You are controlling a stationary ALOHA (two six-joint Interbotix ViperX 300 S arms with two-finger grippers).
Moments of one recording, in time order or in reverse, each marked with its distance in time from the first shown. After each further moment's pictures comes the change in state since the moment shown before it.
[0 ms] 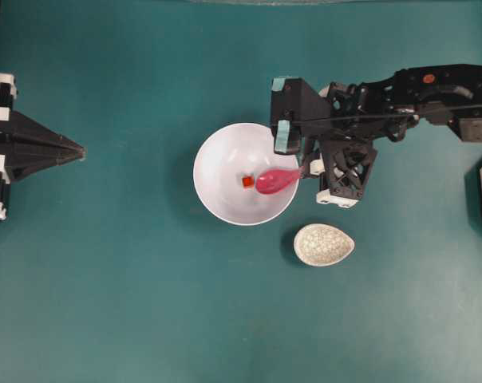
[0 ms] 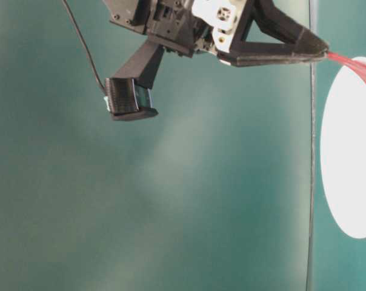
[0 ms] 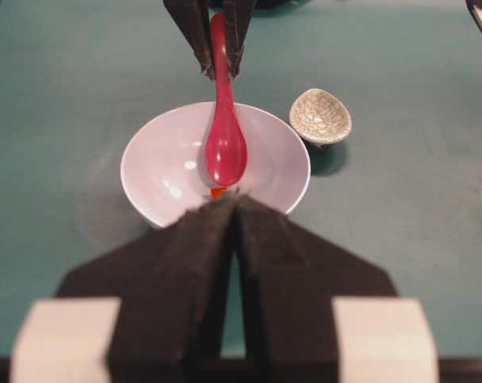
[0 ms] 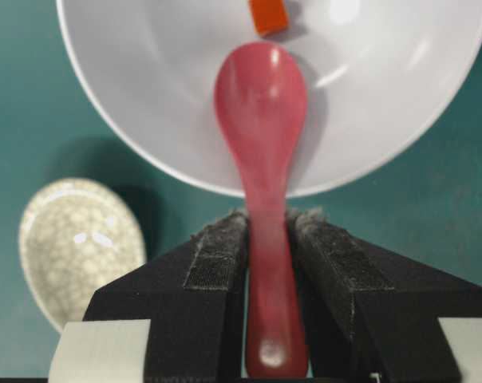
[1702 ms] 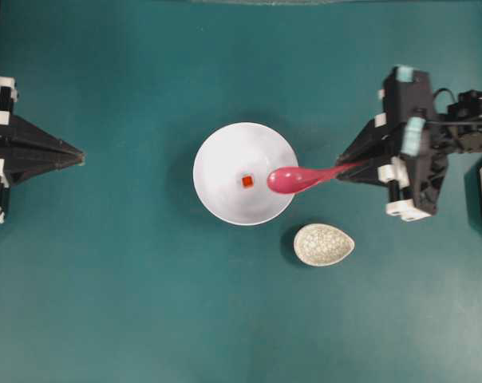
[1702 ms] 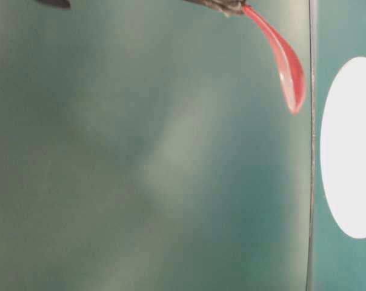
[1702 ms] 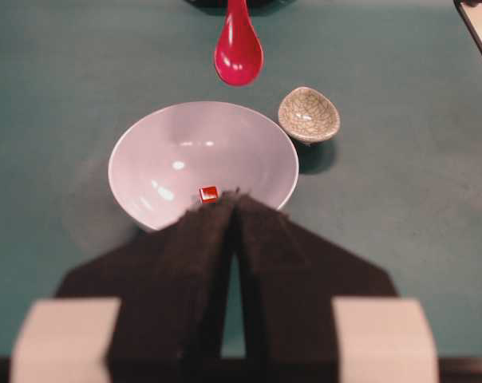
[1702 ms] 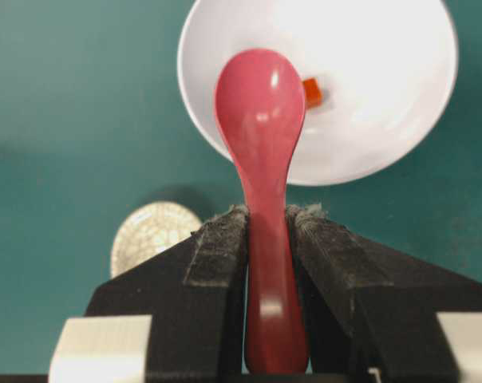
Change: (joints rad) left arm -0.021 0.000 0.002 0.000 0.000 0.000; right arm 0.063 -0.388 0.272 0.087 -0.272 -0.028
